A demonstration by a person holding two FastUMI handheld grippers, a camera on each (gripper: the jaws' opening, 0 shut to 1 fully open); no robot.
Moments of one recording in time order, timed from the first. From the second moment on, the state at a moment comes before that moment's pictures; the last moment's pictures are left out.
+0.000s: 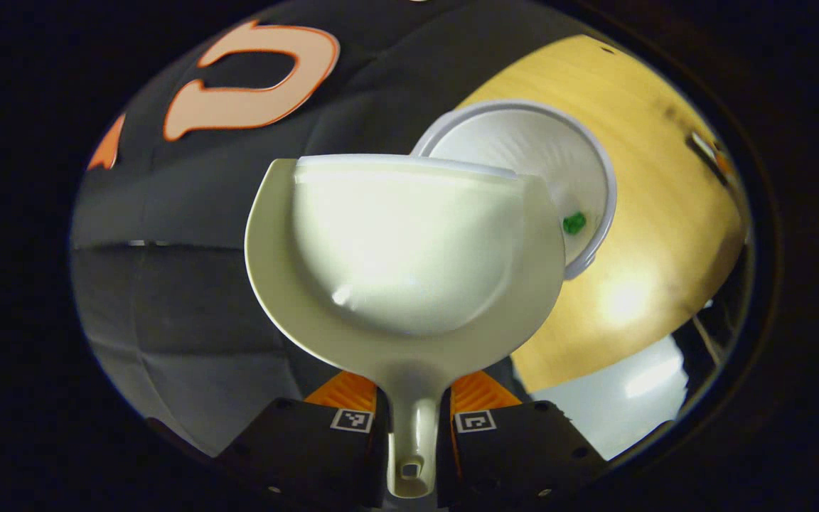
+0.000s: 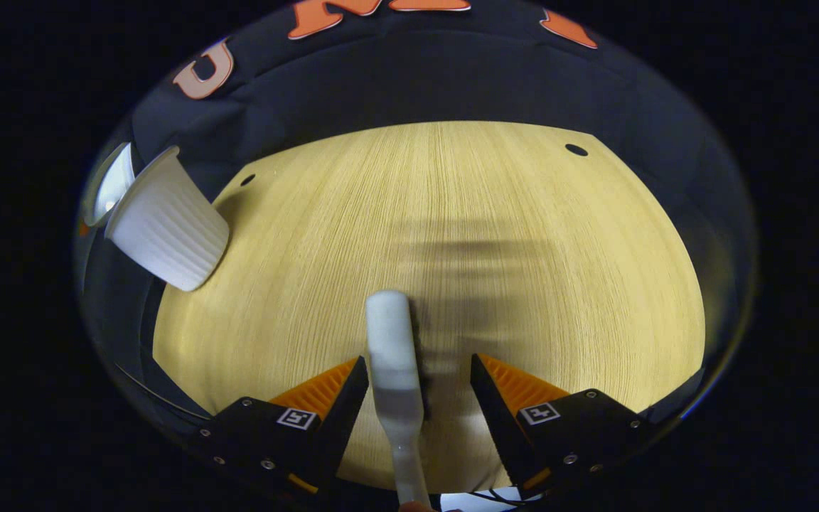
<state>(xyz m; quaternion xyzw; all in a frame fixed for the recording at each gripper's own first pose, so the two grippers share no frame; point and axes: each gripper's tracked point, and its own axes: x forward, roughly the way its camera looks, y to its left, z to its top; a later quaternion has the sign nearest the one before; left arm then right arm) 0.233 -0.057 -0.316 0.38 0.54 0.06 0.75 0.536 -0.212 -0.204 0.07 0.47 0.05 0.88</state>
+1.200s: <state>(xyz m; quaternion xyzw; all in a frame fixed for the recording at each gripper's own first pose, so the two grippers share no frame) 0.308 -0.453 -0.564 -0.04 0.55 -0.09 0.83 0.554 -0.230 -0.126 0.01 0.34 0.06 0.94</state>
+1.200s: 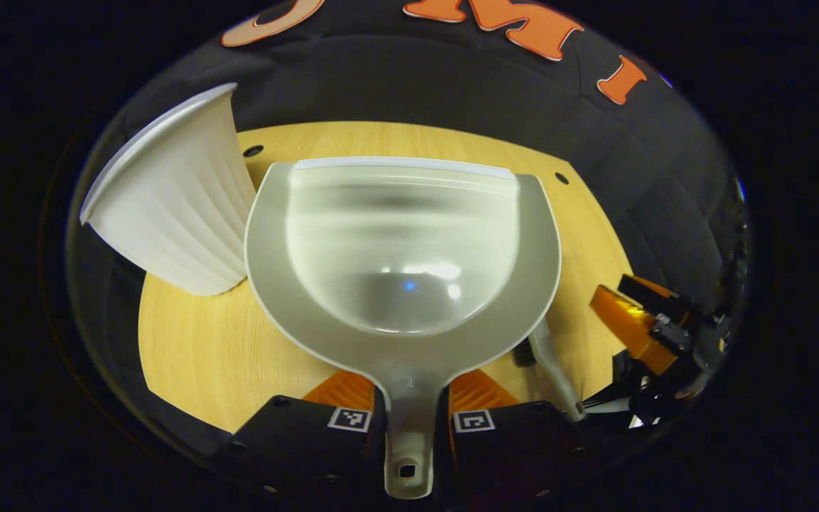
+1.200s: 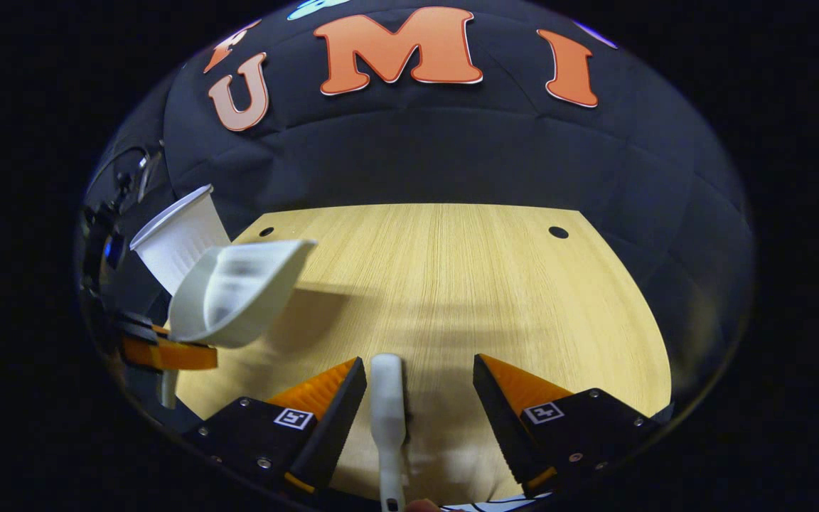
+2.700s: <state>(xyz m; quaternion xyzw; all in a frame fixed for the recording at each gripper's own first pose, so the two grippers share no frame) 0.283 -0.468 -0.650 -0.04 0.61 -0.08 0.78 0.550 -0.225 -0.148 0.00 0.38 0.07 0.92</state>
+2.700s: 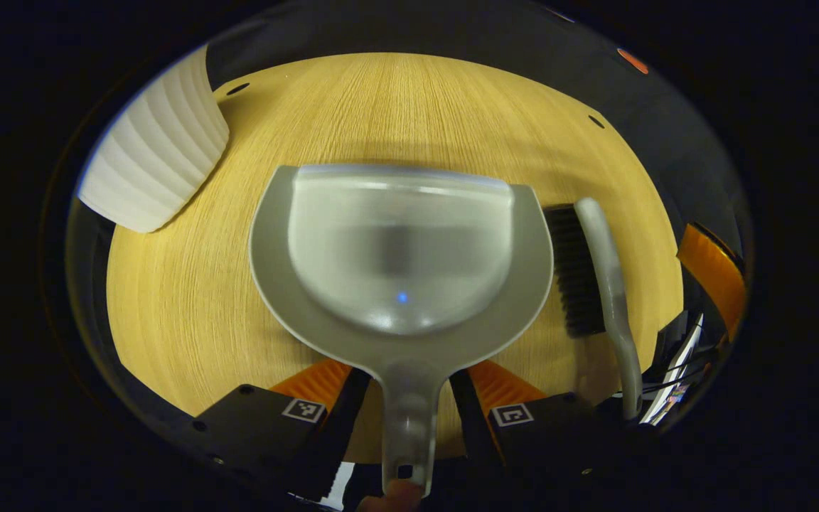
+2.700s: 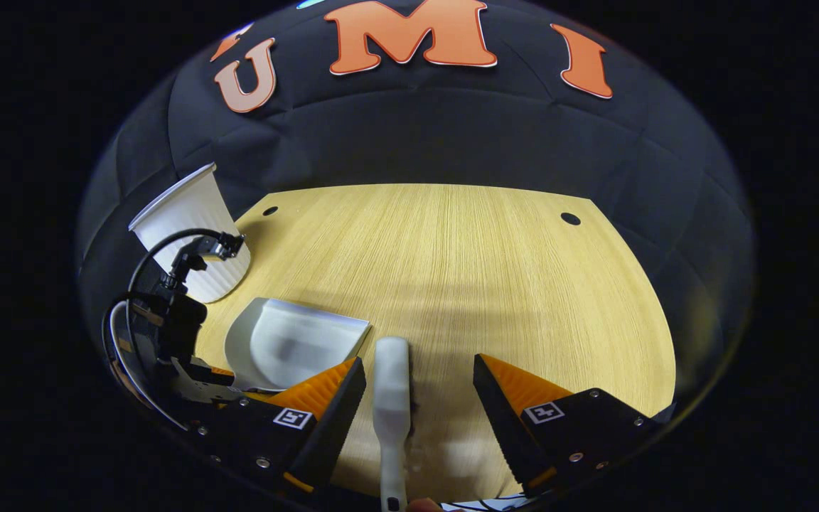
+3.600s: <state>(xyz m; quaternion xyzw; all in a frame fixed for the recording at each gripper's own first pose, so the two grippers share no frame) 0.343 -0.455 -0.435 0.05 0.32 -0.08 0.94 0.571 -0.230 -0.041 -0.03 0.24 0.03 0.97</state>
